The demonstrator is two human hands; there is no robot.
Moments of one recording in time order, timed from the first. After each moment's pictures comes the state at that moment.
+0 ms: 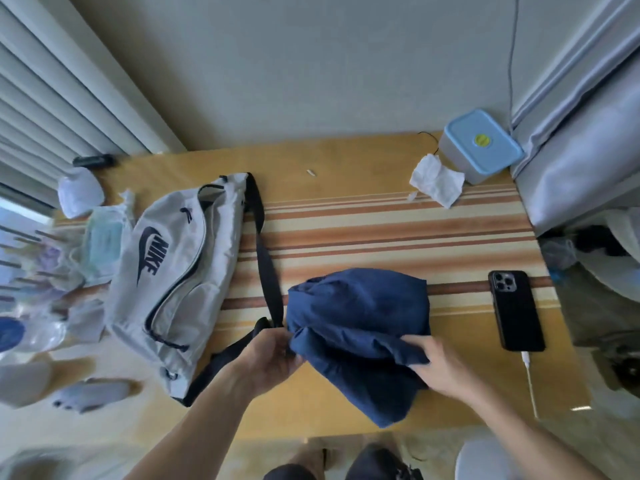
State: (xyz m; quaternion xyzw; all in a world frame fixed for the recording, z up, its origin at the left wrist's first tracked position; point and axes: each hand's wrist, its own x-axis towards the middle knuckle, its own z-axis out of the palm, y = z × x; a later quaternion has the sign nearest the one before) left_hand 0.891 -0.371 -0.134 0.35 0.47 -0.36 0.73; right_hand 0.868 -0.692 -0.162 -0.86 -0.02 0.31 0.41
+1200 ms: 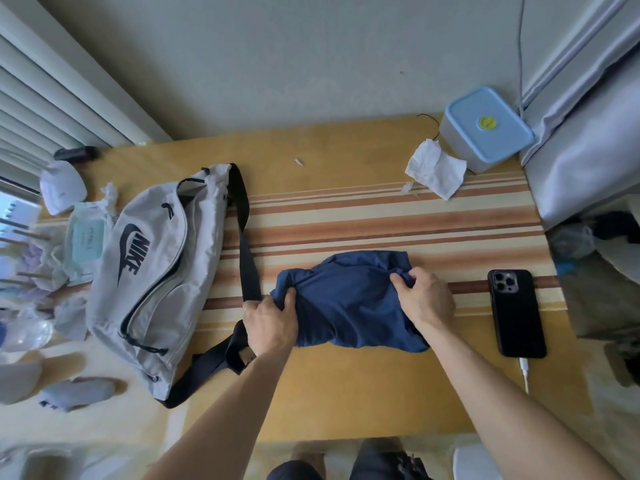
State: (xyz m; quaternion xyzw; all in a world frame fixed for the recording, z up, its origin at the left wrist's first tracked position) left_hand 0.934 -0.428 -0.168 0.89 0.36 -0.14 0.24; right_hand 0.972 -0.675 -0.161 -0.93 0.22 0.13 0.27
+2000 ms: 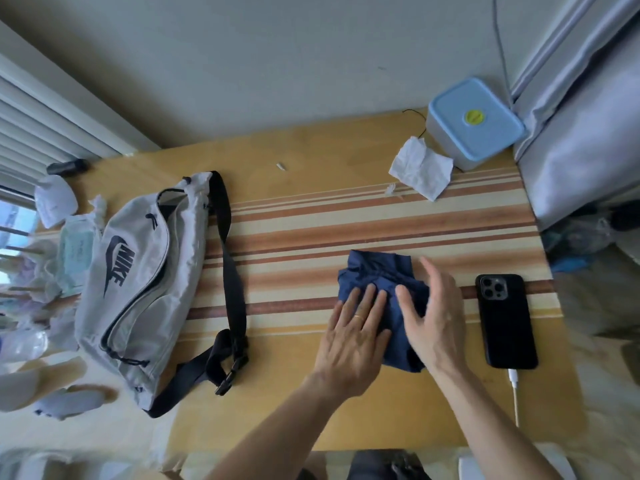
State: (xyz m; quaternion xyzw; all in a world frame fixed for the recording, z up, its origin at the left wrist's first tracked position) left_hand 0.914 -0.563 -0.161 0.95 -0.16 -0.19 0.20; right_hand 0.940 -0.728 -0.169 -0.91 0.10 -0.02 0.40
